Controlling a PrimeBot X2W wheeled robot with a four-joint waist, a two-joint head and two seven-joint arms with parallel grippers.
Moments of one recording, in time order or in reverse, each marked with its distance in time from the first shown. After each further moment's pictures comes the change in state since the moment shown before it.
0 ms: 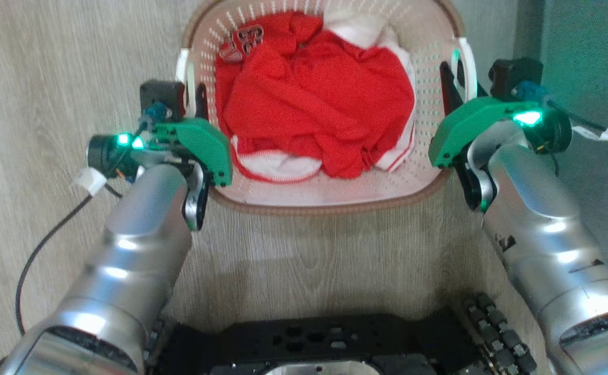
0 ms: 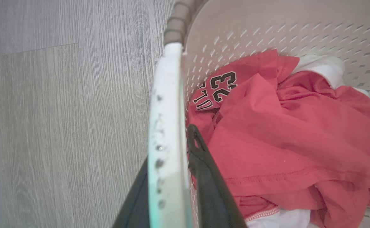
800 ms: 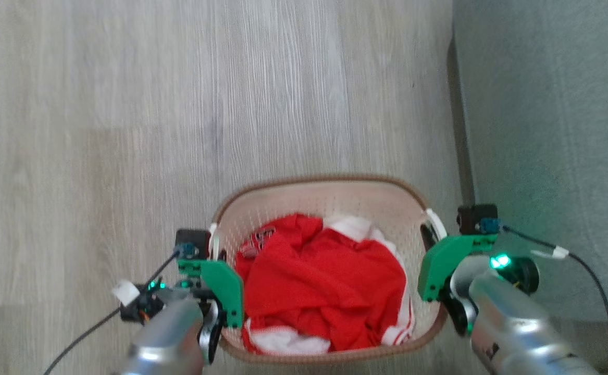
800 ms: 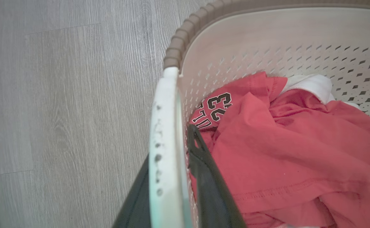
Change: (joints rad) left arm 0.310 -0.001 -0.259 0.094 -0.254 -0.011 0.049; right arm 0.253 0.021 0.219 0.208 0.231 0.000 0.001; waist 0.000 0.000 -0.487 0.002
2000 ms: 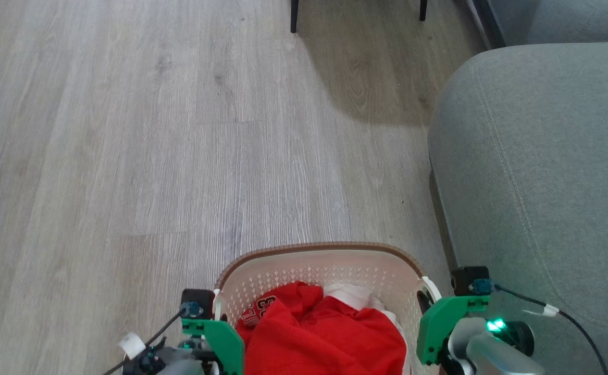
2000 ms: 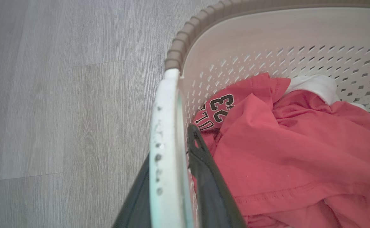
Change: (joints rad) left arm 0.139 0.002 -0.170 0.042 -0.141 0.008 -0.028; right arm 0.163 0.000 0.126 0.004 0.127 0.000 0.000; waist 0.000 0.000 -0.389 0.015
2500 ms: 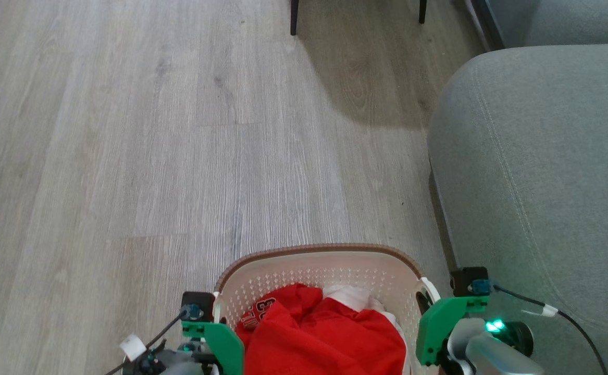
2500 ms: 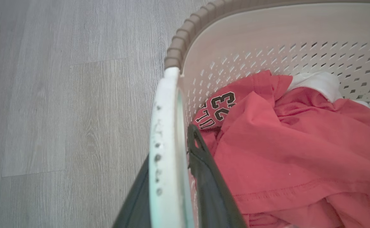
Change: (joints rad) left arm 0.001 0.001 -0.035 0.005 -0.035 0.001 -0.001; right arm 0.000 0.000 0.013 -0.001 0.010 0.000 0.000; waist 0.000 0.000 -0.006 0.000
